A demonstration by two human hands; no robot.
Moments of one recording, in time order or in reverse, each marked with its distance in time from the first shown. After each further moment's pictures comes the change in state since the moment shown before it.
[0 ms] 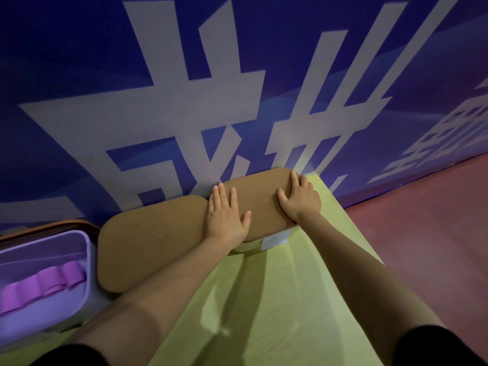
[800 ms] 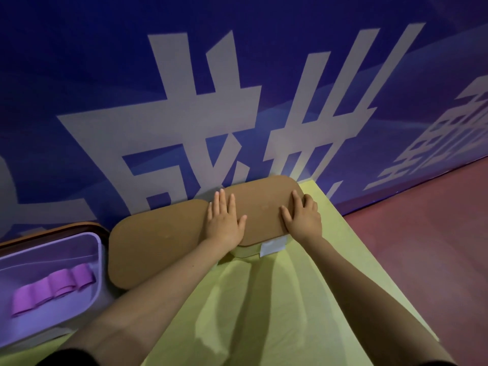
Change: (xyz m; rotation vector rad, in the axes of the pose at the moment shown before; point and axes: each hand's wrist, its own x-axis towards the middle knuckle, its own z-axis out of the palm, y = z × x) left_hand -0.013 -0.008 -0.015 -0.116 -0.065 0.004; right_hand -0.054 0.010 0.004 0.117 0.072 0.035
